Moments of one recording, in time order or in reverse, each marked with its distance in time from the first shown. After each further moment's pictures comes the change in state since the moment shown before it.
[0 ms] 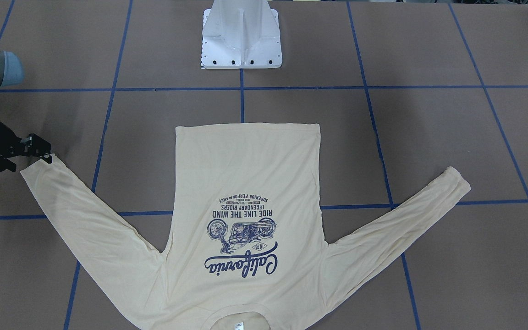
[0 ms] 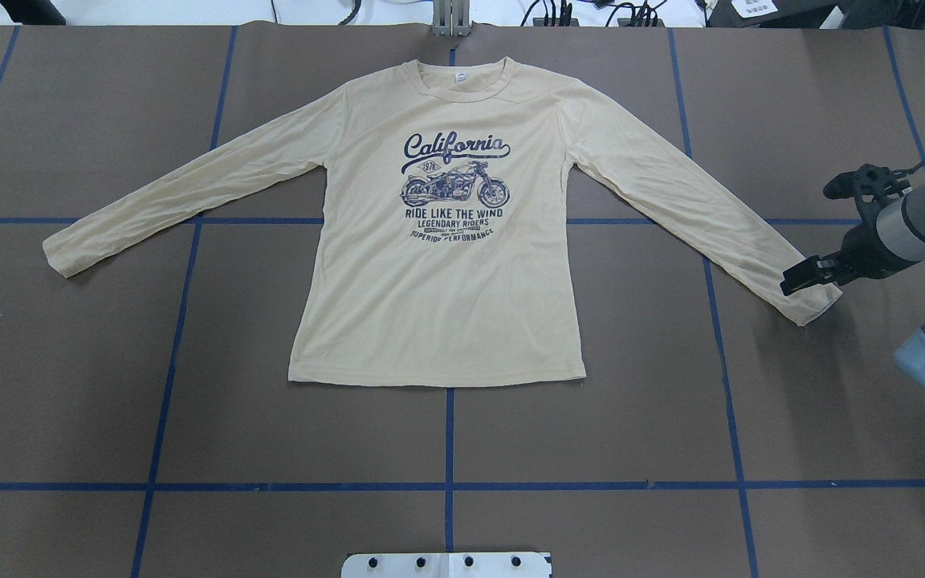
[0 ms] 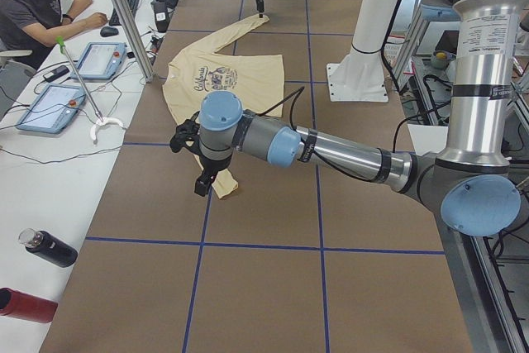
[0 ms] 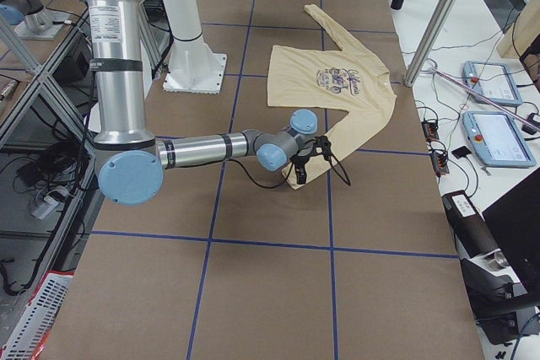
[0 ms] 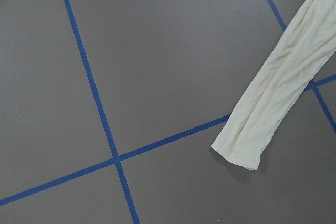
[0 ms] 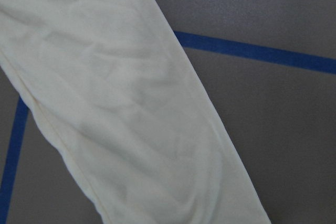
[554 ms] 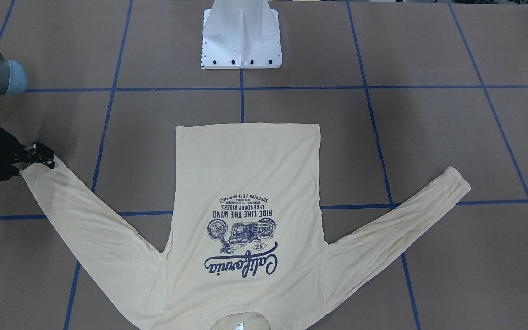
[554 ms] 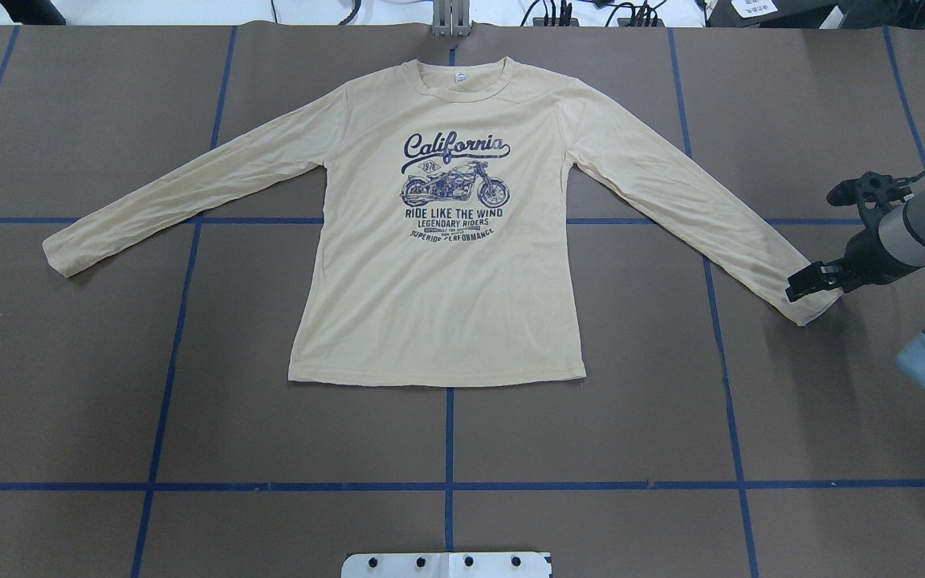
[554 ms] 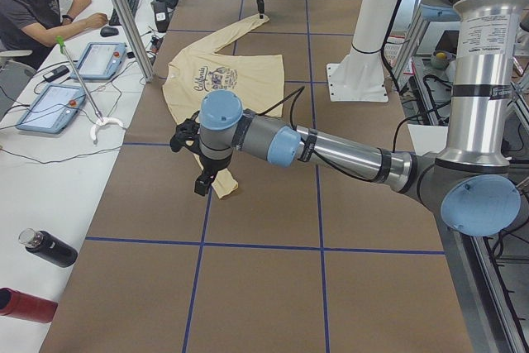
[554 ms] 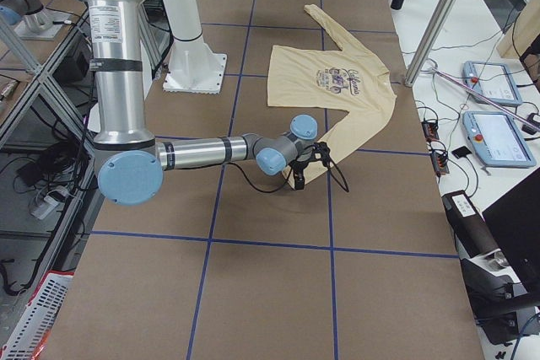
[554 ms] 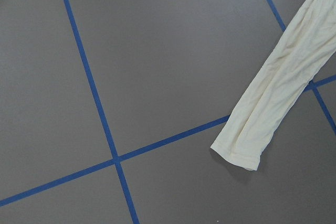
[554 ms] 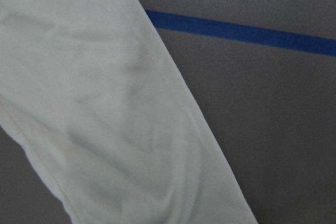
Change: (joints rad) left arm 0.000 -0.001 -0.001 0.000 0.000 -0.003; right arm -0.001 -0.004 -0.024 -0.003 0.008 0.002
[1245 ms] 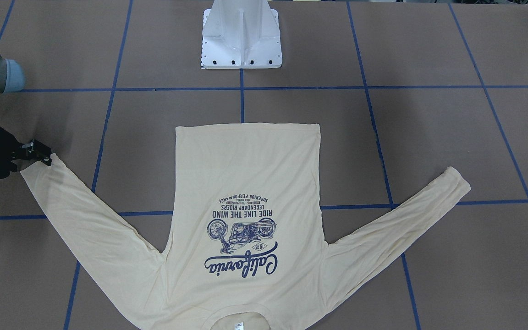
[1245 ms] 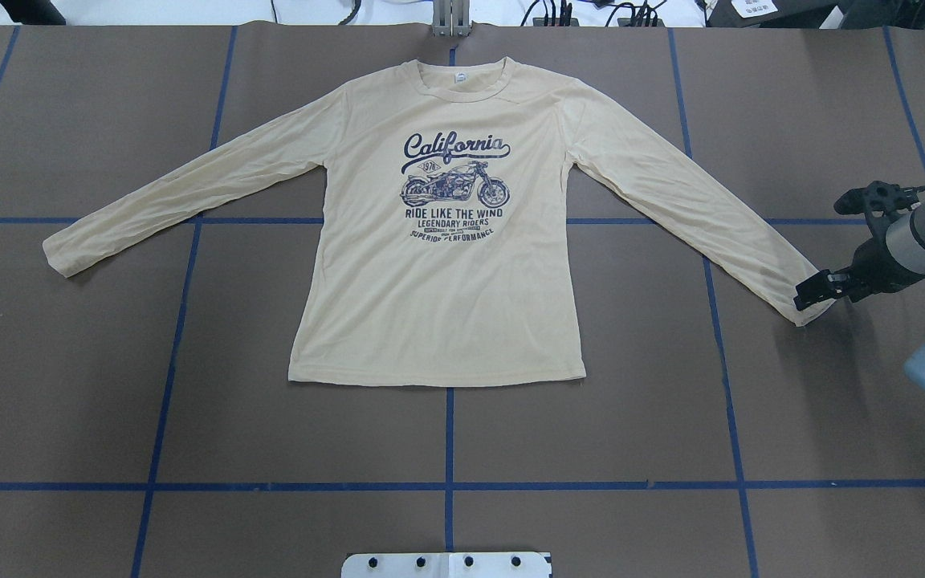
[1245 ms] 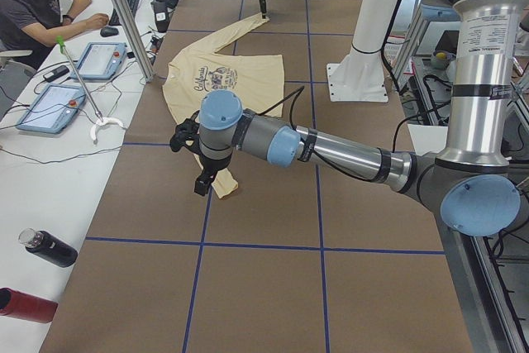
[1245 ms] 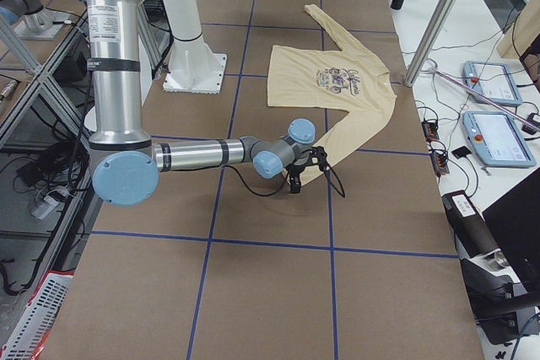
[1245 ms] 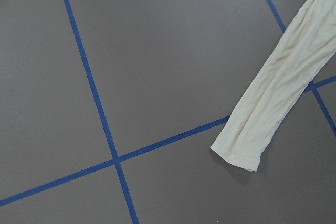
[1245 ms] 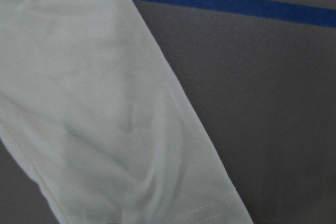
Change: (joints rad) left arm 0.000 -0.001 0.001 0.000 0.000 0.000; right arm -0.003 -0.020 0.001 -0.005 0.006 0.005
